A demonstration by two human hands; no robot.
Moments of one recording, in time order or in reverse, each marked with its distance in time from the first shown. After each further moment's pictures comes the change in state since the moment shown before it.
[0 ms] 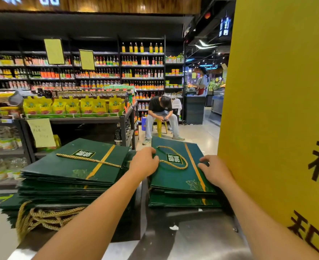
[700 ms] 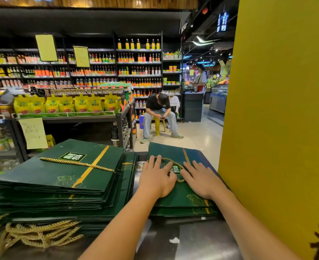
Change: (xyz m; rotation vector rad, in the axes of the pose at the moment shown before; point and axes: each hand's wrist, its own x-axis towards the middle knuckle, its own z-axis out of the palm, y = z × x) left_hand 0.015 -0.005 0.071 0.452 -0.200 0.134; right_hand 0.022 0.018 0.056 -0.421 -0.288 -0.153
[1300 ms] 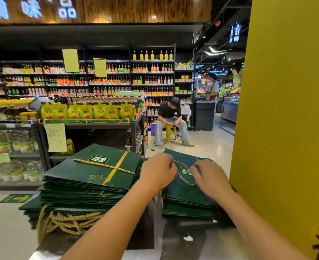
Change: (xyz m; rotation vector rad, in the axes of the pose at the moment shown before) left_hand -0.059 -0.015 -0.078 -0.171 0.330 0.014; right_hand -0.033 -0.051 -0.041 0.041 0.419 -0.123
